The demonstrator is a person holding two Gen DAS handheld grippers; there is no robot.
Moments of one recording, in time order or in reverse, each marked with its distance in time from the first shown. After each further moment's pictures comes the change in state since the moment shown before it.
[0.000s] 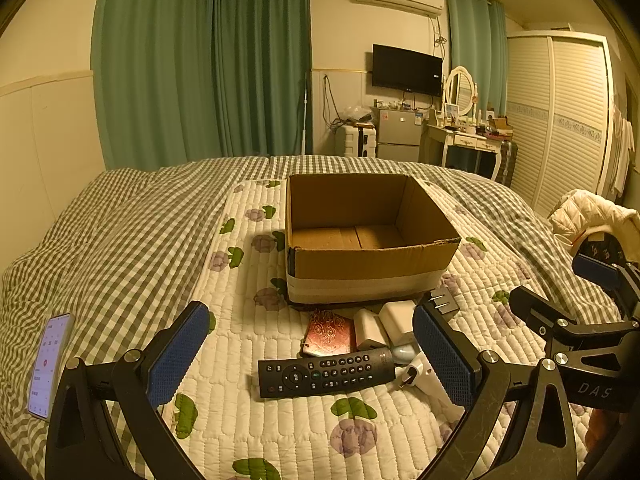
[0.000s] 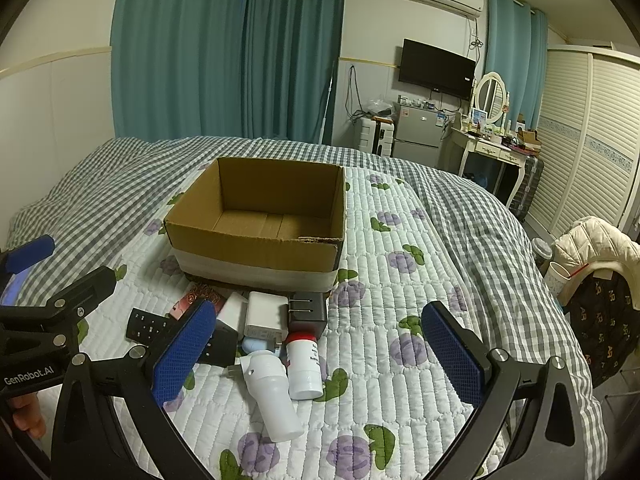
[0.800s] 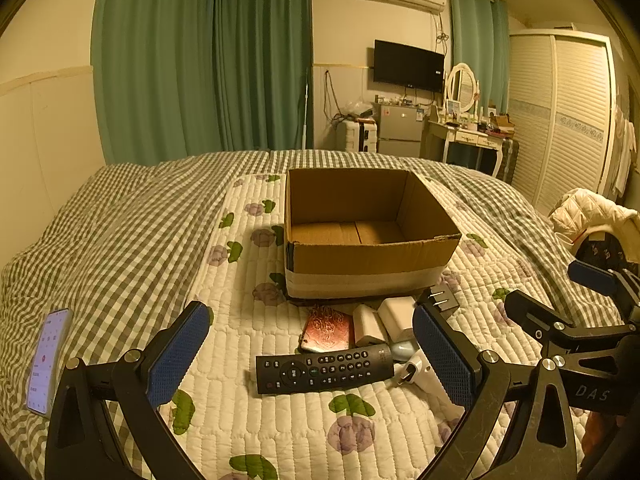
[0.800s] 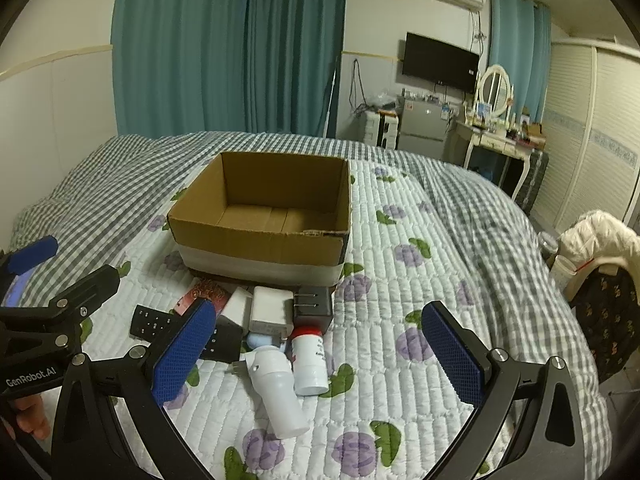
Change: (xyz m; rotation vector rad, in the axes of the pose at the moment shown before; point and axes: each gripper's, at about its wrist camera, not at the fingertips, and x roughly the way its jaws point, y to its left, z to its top) left arm 0.005 0.001 -0.006 0.000 0.030 0.003; right arm 0.006 0.001 0.000 0.009 0.036 0.024
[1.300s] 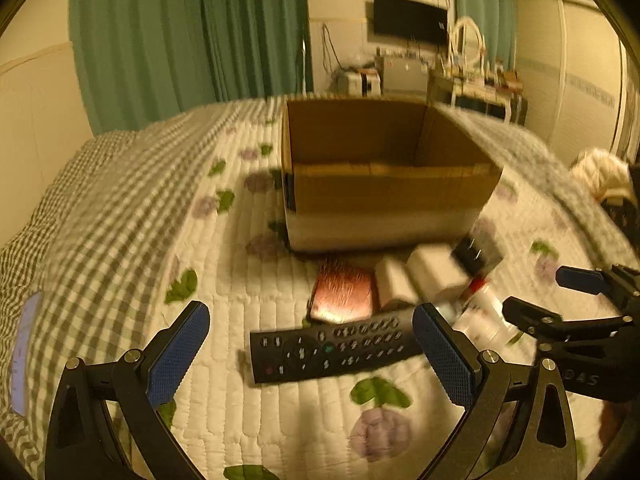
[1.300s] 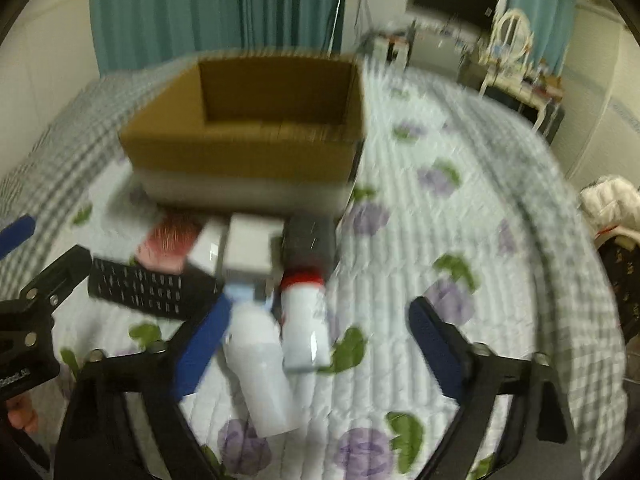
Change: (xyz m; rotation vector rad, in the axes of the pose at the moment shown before) left arm 0.074 0.002 -0.028 0.067 0.184 0.029; right arm 0.090 0.000 -0.025 -0.013 0.303 0.020
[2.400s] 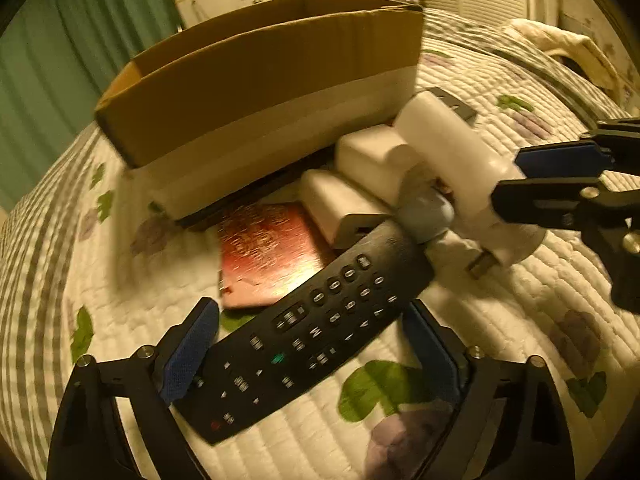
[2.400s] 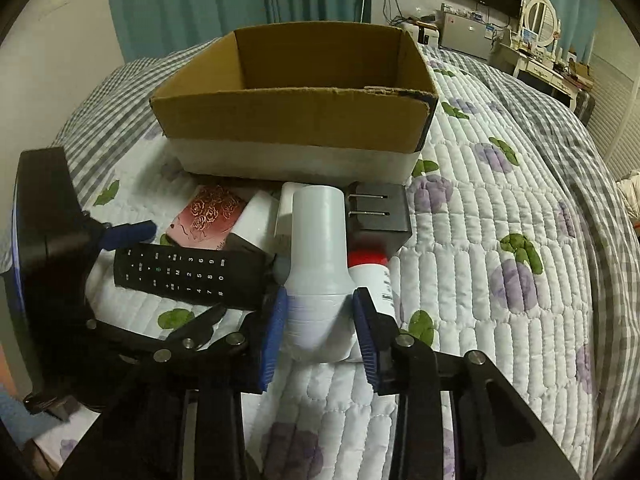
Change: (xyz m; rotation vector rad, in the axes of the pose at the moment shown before) left arm 0.077 -0.047 -0.022 0.418 0.135 -0.177; right arm 0.020 0.029 -0.009 -0.020 0.020 0.102
